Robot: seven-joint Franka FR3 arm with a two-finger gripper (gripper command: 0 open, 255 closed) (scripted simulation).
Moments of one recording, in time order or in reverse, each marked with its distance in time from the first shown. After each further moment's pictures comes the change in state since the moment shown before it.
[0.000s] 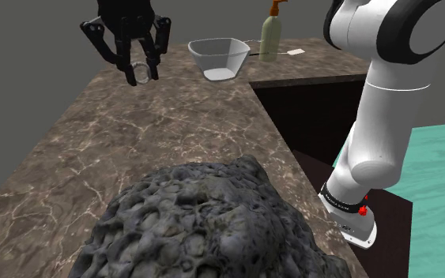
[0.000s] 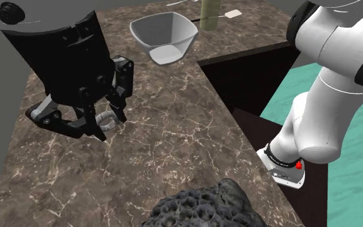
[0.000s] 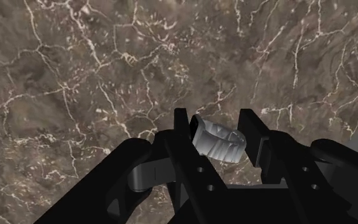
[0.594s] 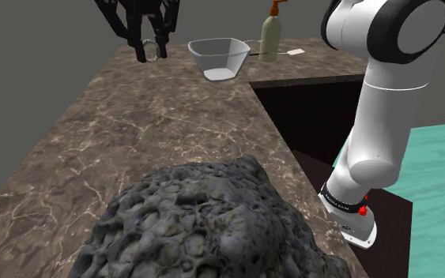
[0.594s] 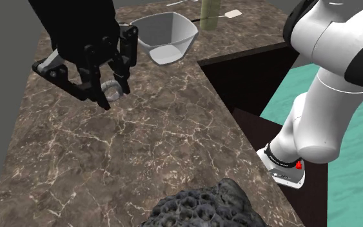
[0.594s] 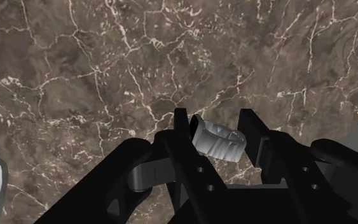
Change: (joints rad) arm -0.034 0.018 -0.016 0.111 -0.011 -0.097 -0.060
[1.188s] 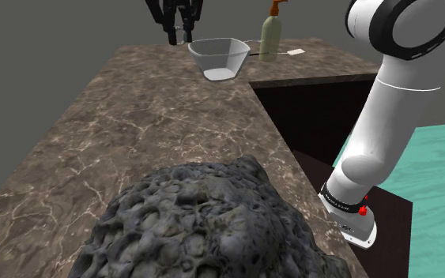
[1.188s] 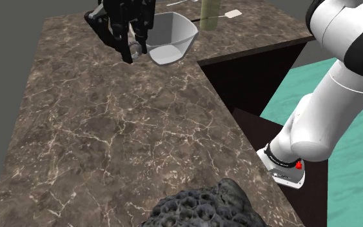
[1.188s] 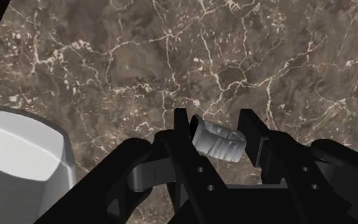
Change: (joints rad) arm -0.195 -0.114 -0.107 -0.124 0.084 0.019 -0.260
